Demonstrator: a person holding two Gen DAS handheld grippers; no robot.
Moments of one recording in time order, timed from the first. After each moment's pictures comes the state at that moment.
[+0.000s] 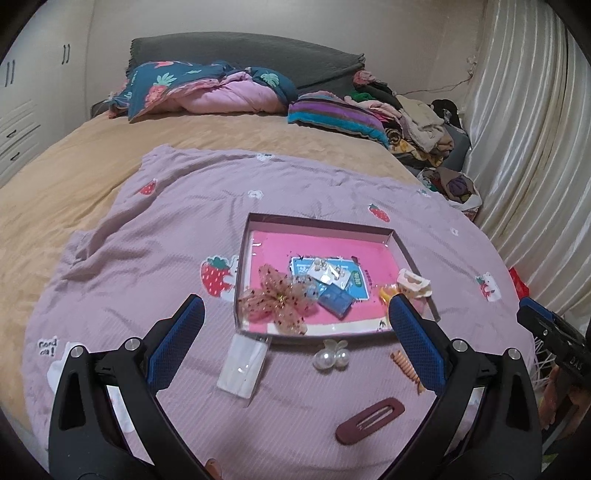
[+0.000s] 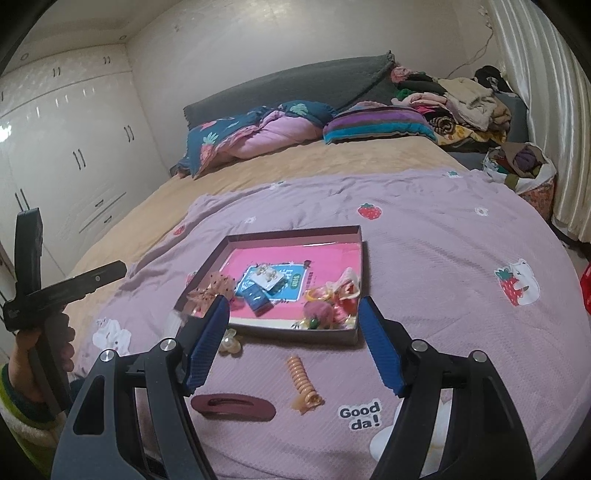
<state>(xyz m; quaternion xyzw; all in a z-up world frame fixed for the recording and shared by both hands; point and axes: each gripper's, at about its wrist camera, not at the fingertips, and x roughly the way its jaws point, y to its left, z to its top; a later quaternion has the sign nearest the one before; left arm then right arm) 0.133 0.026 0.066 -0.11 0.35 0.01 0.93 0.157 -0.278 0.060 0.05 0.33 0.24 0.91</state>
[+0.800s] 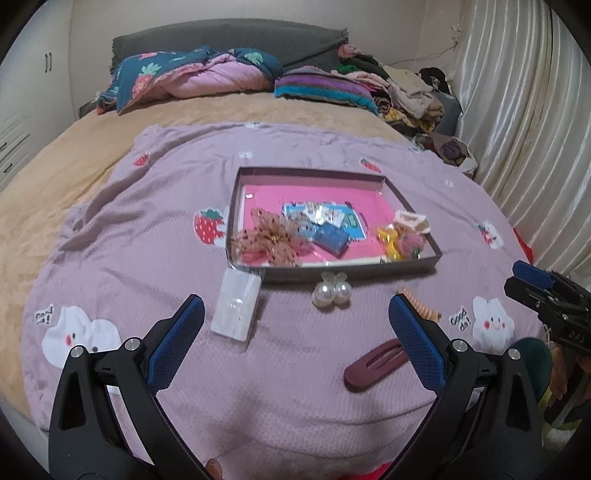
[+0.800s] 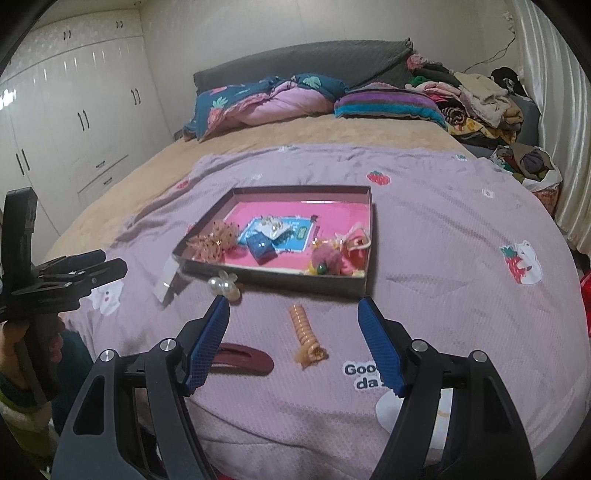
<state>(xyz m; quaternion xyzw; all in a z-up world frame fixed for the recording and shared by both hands) 0.096 0.001 0.022 -0.06 0.38 -0.01 0.92 0.129 -0.262 0.022 0.00 0.36 0.25 0.90</state>
